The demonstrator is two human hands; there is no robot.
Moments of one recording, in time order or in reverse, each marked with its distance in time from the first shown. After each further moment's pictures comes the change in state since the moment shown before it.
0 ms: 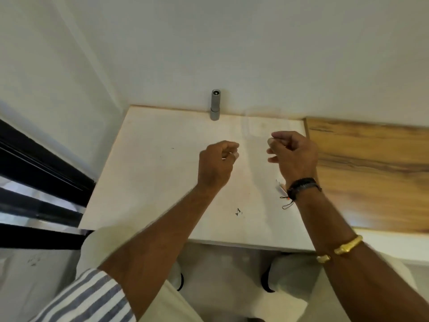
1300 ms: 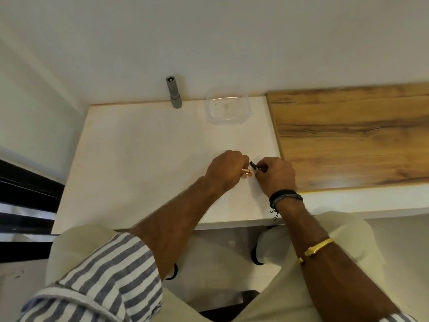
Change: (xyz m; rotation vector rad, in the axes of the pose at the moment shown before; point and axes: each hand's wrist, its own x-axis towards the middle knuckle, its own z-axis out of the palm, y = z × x) left_hand -0.026 0.011 0.104 0.744 -0.697 0.311; right_hand -0.036 0.080 -0.073 -0.850 -0.125 0.079
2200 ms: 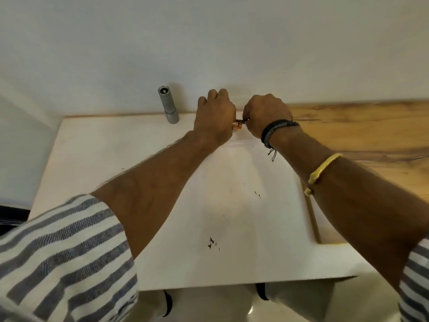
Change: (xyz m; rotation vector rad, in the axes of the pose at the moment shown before) left_hand 0.135 -0.083 -0.091 0.275 0.369 -0.128; right_hand 0.192 -0.118 -0.013 -0.459 -0.001 -0.308
